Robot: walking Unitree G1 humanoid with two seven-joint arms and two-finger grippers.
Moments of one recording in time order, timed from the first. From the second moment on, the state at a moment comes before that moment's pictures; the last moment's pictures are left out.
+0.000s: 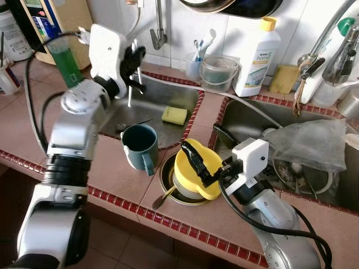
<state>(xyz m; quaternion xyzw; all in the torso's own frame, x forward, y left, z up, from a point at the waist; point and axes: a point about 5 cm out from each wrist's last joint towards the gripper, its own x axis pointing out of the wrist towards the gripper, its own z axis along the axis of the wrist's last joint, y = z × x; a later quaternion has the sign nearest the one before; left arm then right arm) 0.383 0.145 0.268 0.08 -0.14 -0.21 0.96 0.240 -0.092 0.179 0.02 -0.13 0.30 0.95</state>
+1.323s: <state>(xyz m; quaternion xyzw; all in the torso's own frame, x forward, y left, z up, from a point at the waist) 0.406 0.110 0.258 0.05 -0.11 -0.37 0.92 0.176 -0.113 0.195 0.05 -0.07 0.23 0.97</state>
